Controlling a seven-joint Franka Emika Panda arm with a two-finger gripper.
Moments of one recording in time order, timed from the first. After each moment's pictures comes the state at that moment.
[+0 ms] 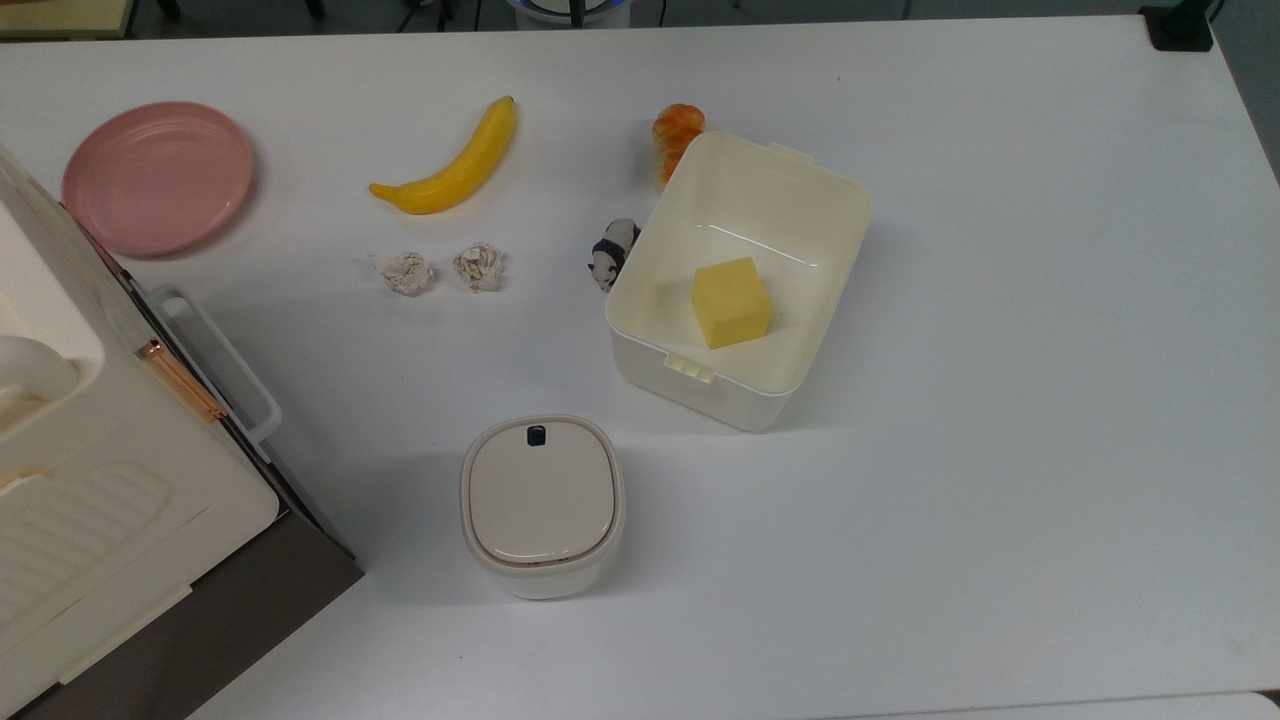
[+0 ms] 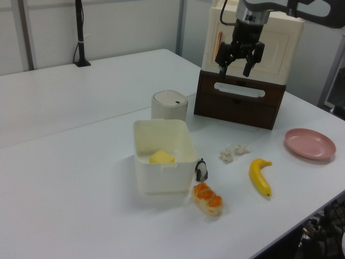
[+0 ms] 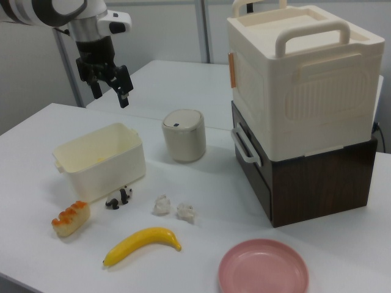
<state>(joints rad) -0.25 -0.03 0.23 -1.58 0.04 1.62 0.09</state>
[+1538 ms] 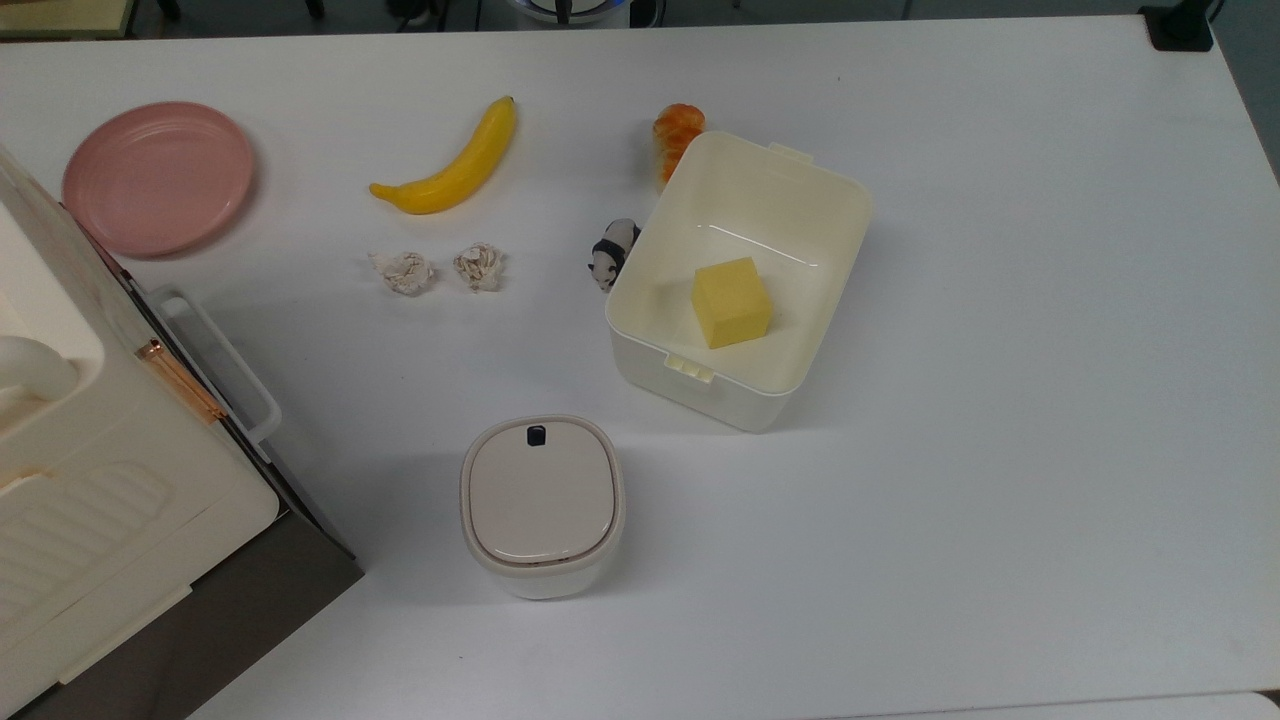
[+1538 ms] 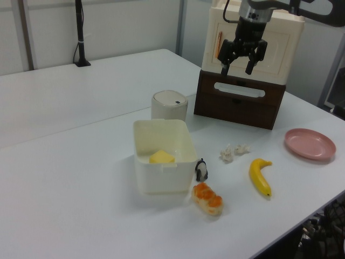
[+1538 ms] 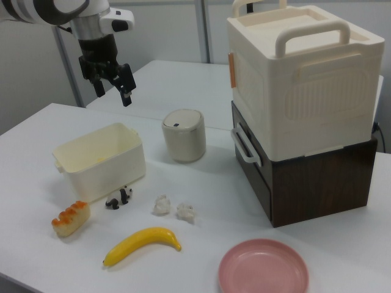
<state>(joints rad) -0.16 -0.03 0.13 -1.57 0.04 1.62 0.09</state>
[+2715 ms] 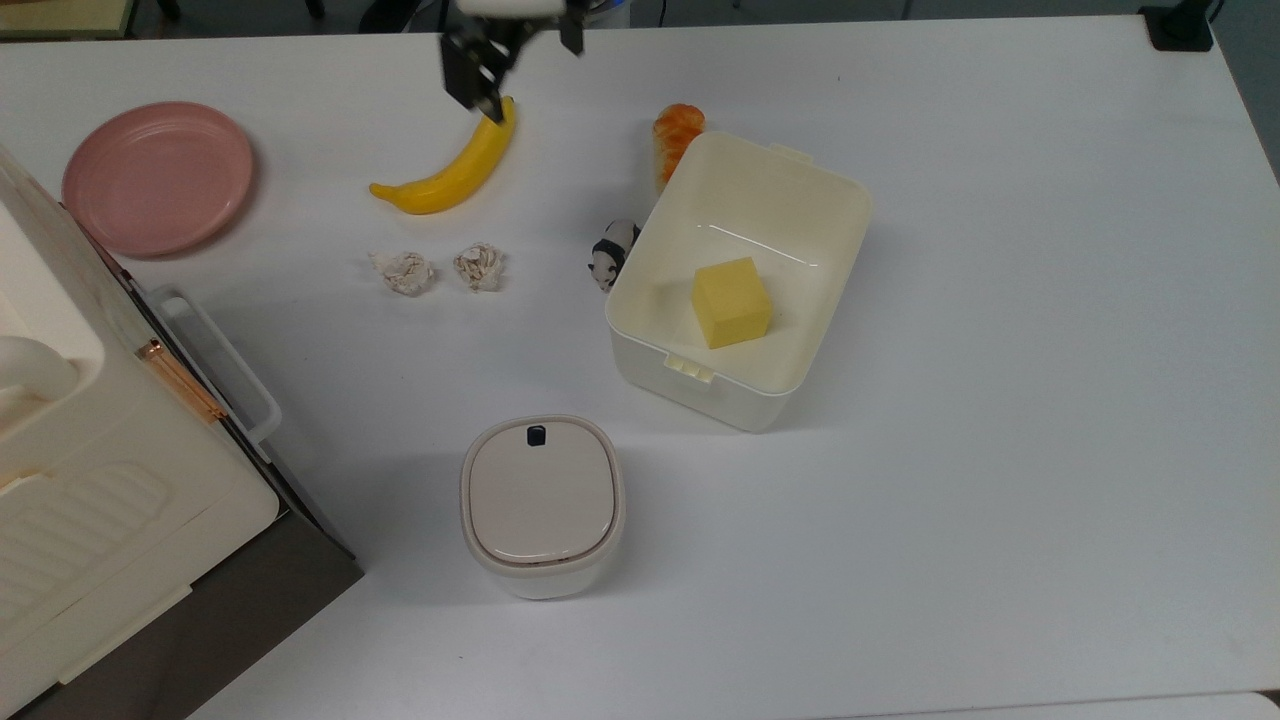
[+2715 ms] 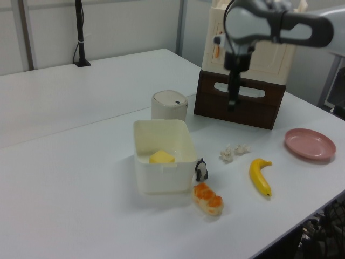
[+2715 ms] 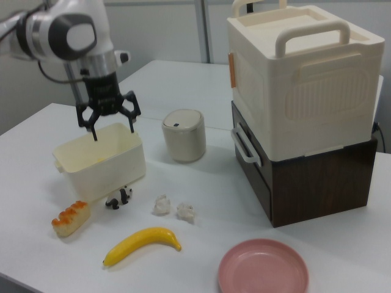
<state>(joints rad) -0.10 0.00 0.14 -1.76 -0.03 1.70 -0.80</state>
